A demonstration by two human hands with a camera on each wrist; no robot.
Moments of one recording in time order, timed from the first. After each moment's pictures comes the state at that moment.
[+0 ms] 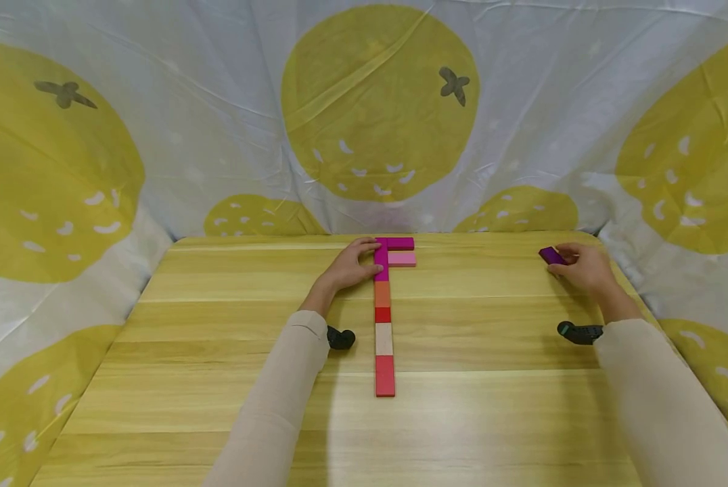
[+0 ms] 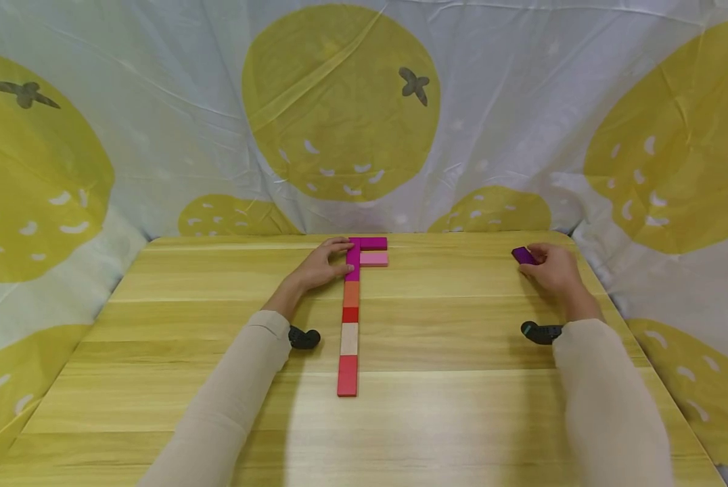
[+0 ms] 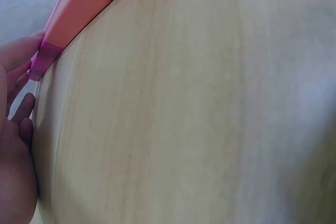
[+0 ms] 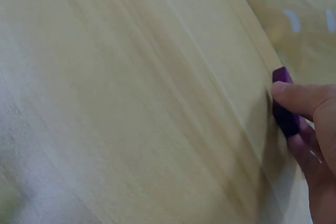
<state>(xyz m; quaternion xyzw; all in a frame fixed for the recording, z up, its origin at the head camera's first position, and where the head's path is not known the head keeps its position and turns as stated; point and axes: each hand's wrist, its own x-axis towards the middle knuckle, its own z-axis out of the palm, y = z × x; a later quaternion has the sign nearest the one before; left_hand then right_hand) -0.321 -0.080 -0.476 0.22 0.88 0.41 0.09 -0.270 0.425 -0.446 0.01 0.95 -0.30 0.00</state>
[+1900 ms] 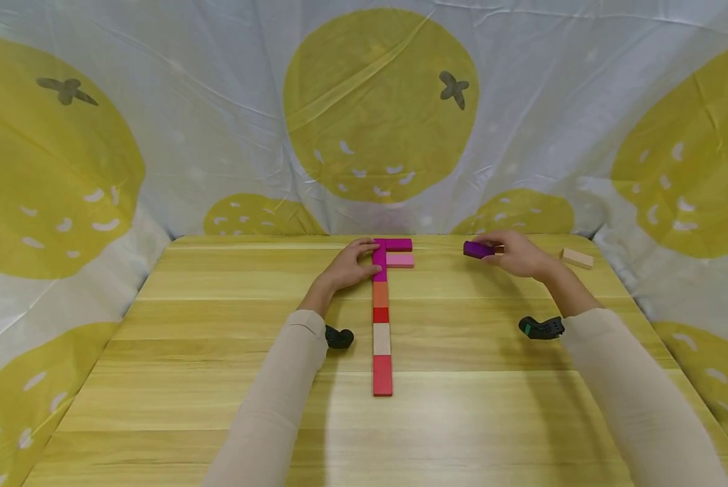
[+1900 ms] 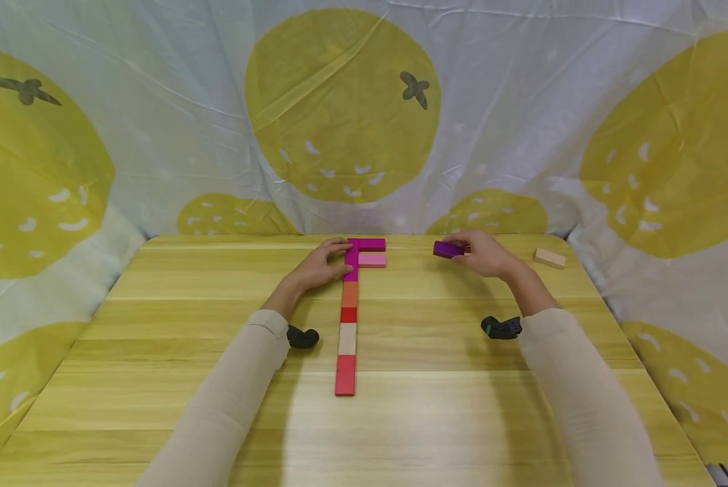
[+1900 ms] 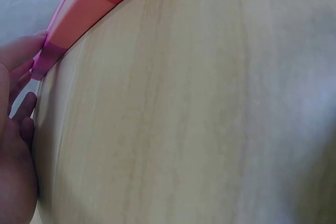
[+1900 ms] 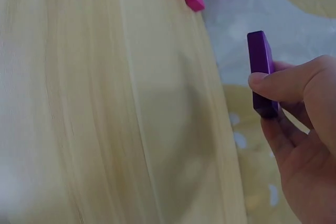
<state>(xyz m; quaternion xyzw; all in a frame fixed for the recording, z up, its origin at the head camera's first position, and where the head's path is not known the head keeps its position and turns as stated) -0.320 -0.081 -0.475 0.22 0.88 0.41 0.09 -0.294 0.308 -0.402 -0.22 0.91 -0.33 0.10</state>
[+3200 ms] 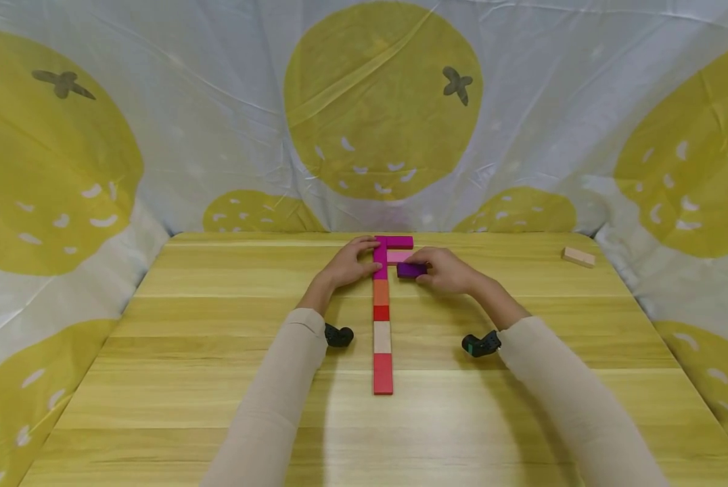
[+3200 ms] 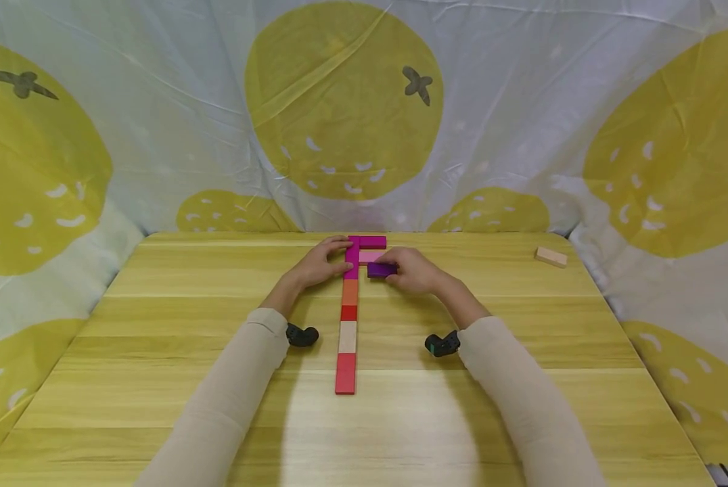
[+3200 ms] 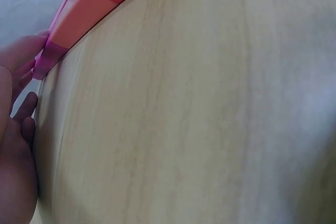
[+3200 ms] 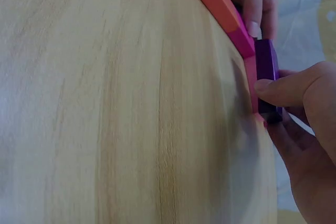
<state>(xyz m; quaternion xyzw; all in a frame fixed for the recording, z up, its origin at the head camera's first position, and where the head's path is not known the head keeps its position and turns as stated) -0.321 -0.082 -0.474 0.23 0.87 0.42 0.09 -0.295 0.189 -0.444 -0.36 0.89 -0.28 0.06</state>
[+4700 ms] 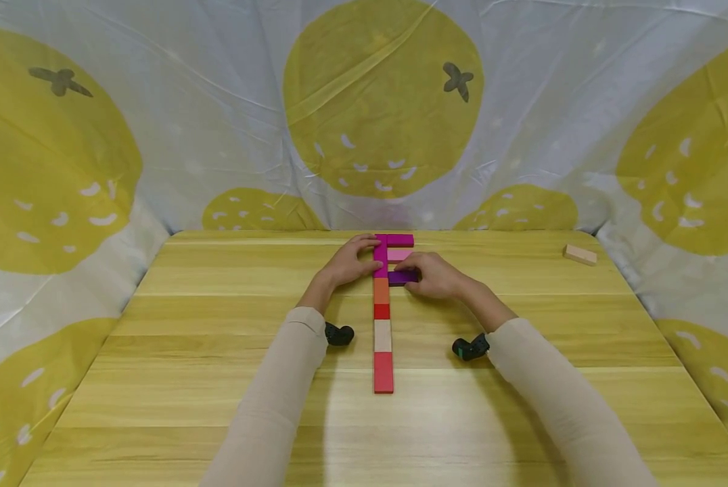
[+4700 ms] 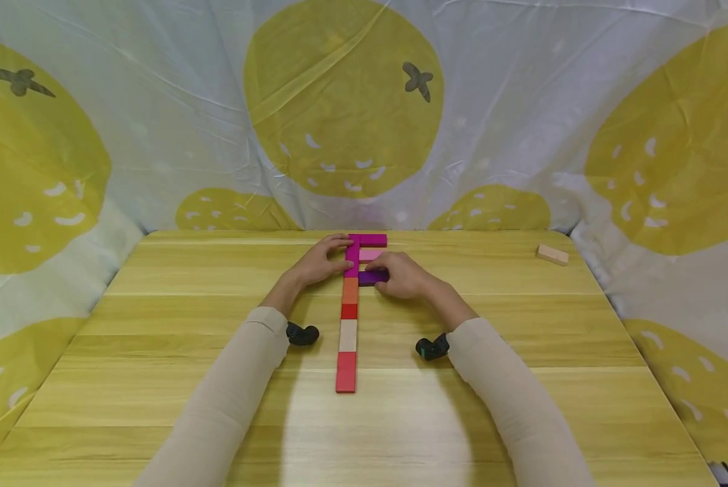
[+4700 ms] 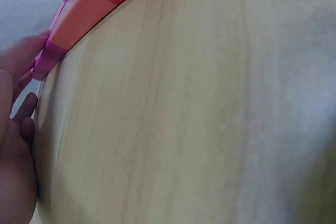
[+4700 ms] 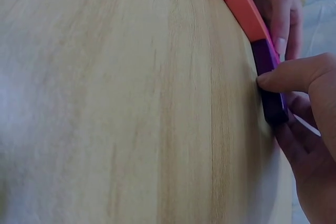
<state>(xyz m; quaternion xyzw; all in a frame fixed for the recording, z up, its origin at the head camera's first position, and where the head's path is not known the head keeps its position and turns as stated) -0.320 -0.081 -0.474 0.22 0.88 0.42 0.08 -0.293 0.169 -0.458 -0.36 0.90 -0.24 0.06</state>
